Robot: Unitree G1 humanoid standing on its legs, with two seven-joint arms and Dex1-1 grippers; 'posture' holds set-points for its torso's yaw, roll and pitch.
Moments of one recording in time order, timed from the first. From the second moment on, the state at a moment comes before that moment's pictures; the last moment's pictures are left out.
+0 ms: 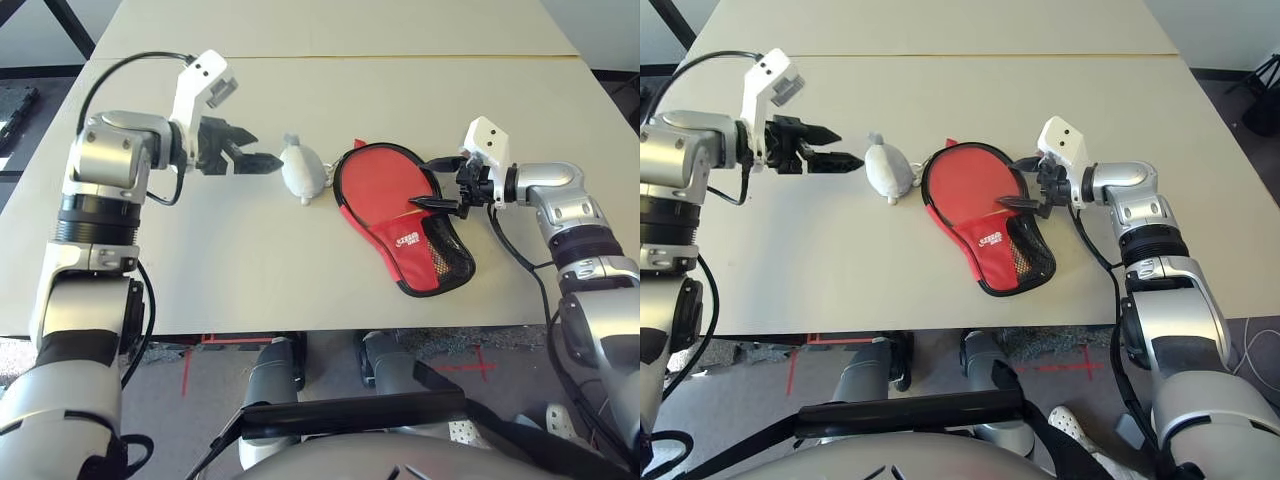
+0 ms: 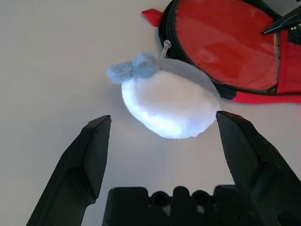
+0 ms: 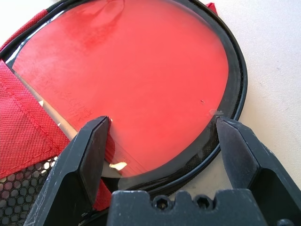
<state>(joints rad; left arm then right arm) -0.91 0.63 -0.10 0.28 -0.15 0.91 -1.11 -0.83 -0.54 0.08 0.87 0.01 -0.07 1.20</state>
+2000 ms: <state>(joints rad) -1.46 -0.11 0.03 1.29 -0.03 0.19 -0.42 -0.77 -0.56 0.07 0.75 0.02 -0.03 1.20</state>
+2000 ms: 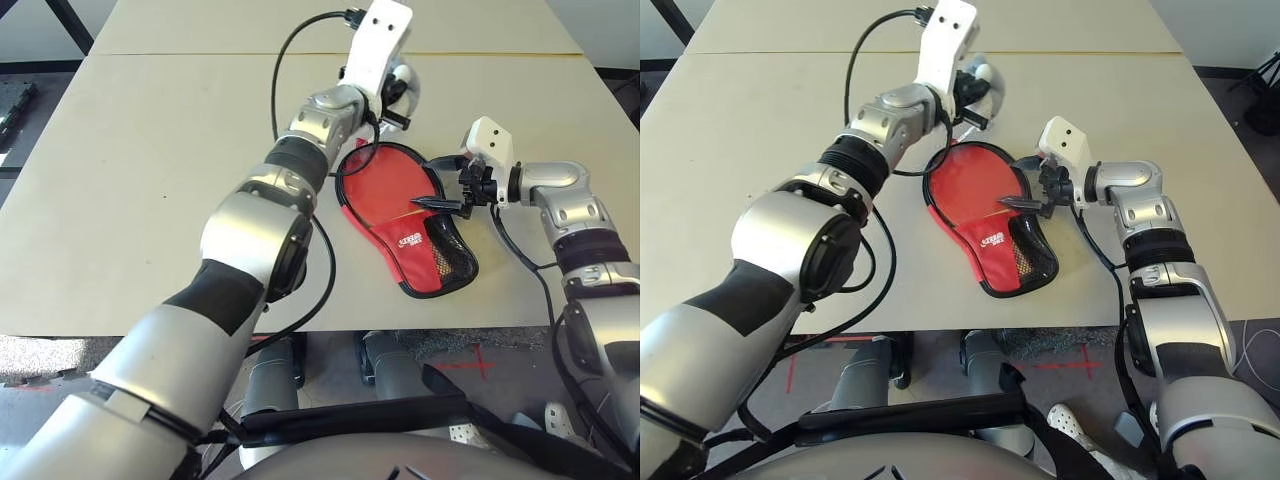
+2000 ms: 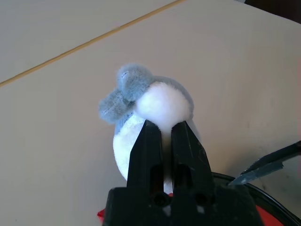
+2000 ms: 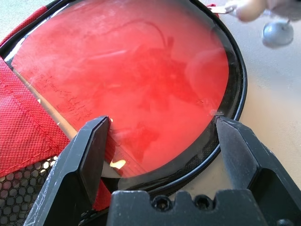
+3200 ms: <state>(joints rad) -1.20 0.24 -0.18 0.79 0.04 0.28 -0.95 -0.77 -0.55 0.07 0.74 0.03 -0.02 1.19</state>
